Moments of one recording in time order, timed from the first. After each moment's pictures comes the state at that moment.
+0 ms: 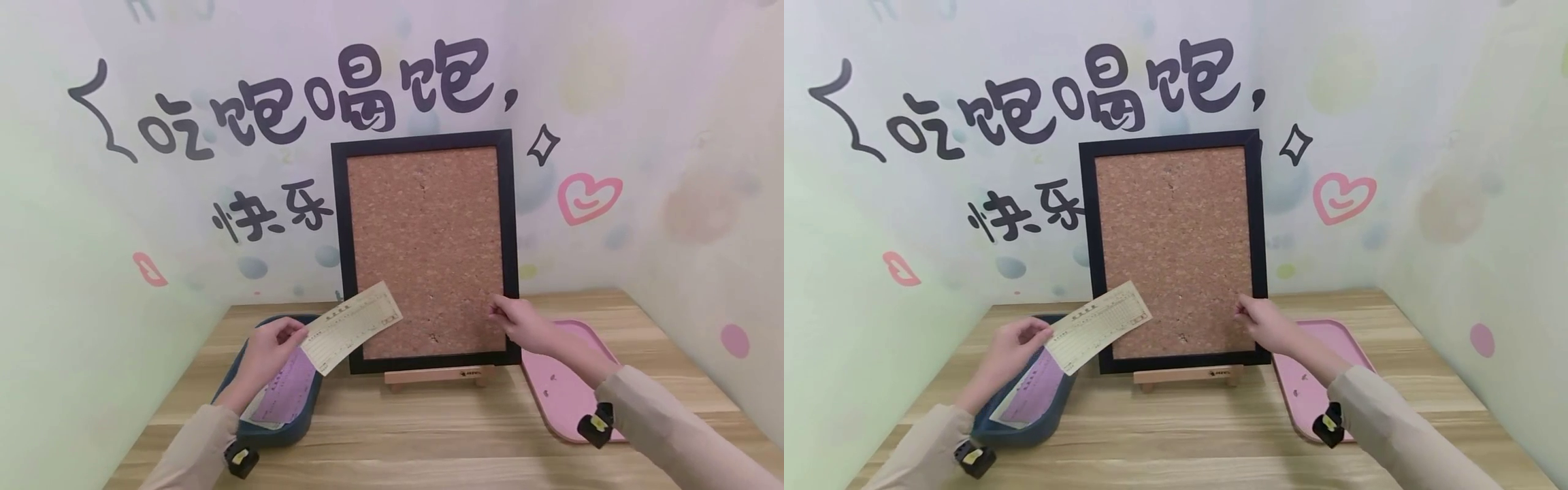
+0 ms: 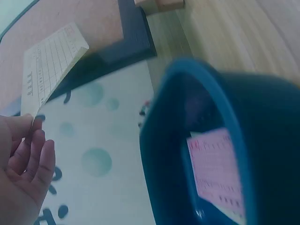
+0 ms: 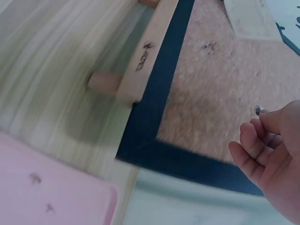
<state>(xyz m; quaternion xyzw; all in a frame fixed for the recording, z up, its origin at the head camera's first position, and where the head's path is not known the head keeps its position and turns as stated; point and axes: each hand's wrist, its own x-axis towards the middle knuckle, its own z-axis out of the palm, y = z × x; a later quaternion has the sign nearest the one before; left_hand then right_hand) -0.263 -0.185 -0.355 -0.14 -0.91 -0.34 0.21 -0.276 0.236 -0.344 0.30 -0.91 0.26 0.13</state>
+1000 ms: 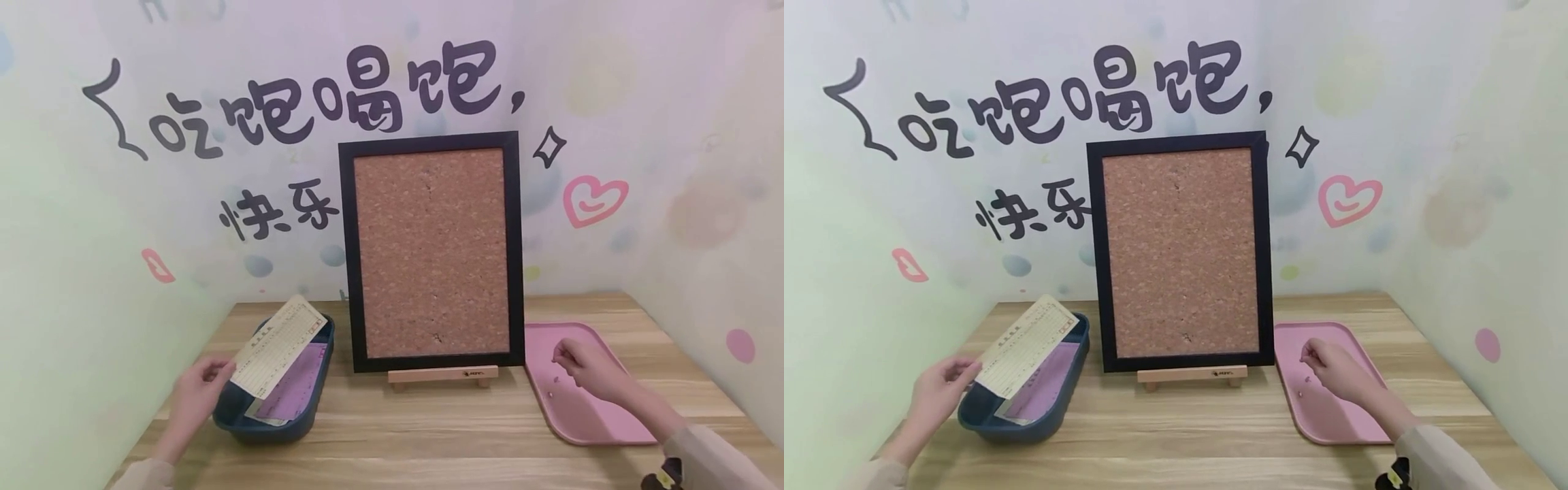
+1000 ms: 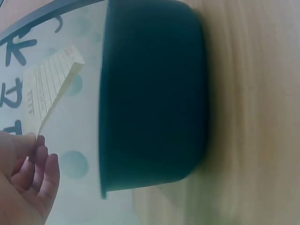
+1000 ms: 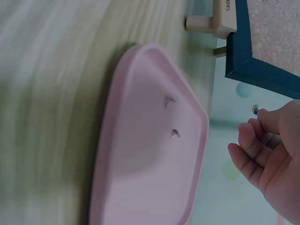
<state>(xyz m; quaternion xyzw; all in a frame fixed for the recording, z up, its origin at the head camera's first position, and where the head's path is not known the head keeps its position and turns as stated) -0.222 -0.276 -0.390 -0.01 -0.90 -0.35 0.26 -0.236 0.324 -0.407 0.23 -0.91 0.32 0.10</state>
